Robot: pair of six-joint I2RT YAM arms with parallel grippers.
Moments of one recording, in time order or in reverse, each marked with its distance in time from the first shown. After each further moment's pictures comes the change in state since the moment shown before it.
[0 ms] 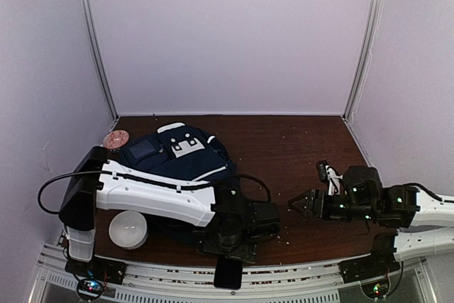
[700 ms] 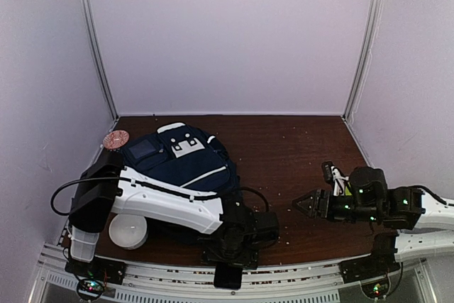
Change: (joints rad) left arm 0.007 0.074 -0.072 0.122 0.124 -0.027; right arm 0.000 -0.073 -0.013 -0.045 0.000 0.051
